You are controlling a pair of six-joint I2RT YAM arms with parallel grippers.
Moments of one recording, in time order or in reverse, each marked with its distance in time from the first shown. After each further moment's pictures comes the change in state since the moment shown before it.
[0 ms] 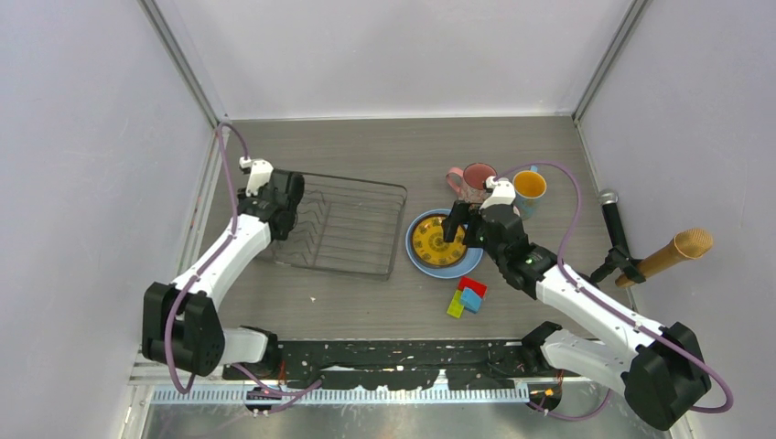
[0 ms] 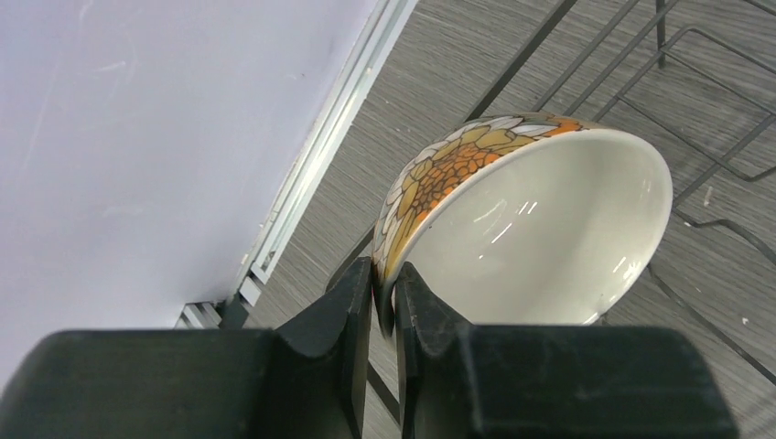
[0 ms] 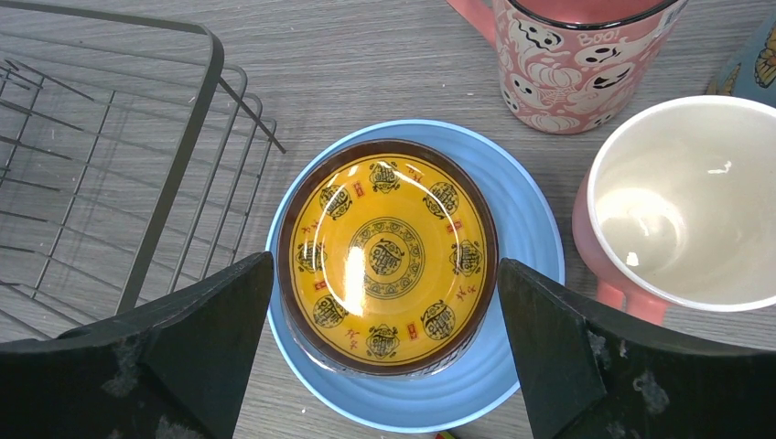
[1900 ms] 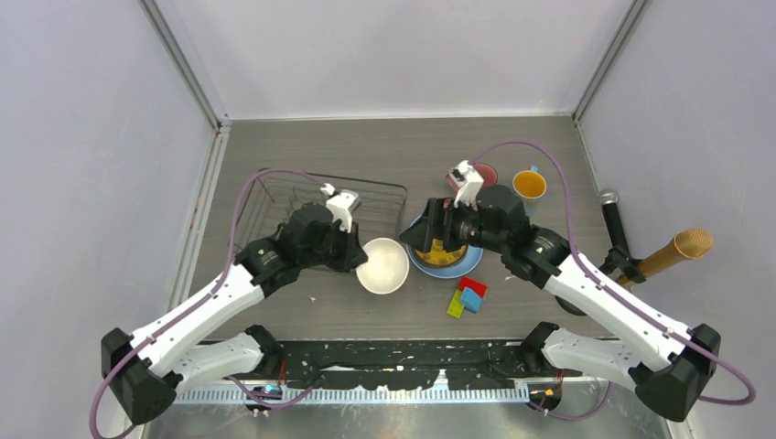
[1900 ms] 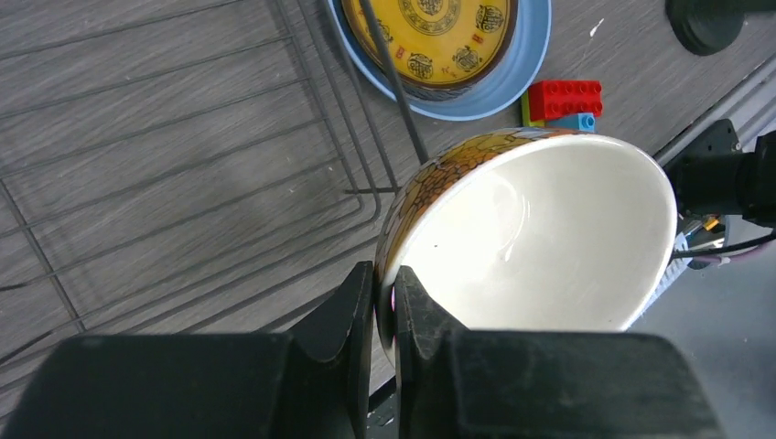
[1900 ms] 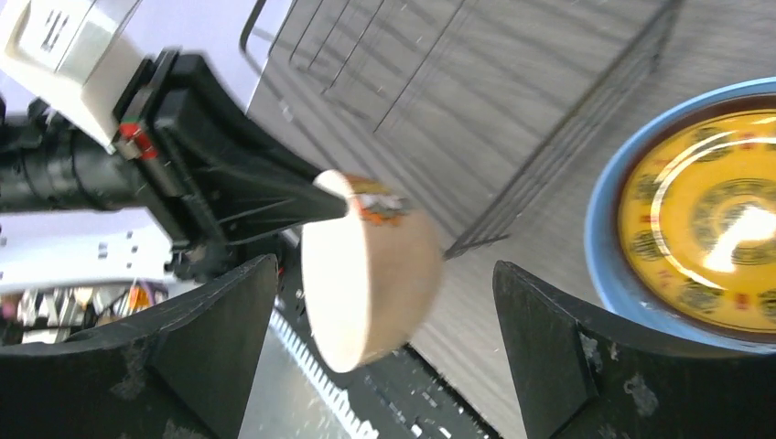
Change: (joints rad) left arm -0.458 -0.346 -0.109 0.143 1.056 -0.052; right arm 0.127 -0.018 0.314 -0.252 -0.463 0.174
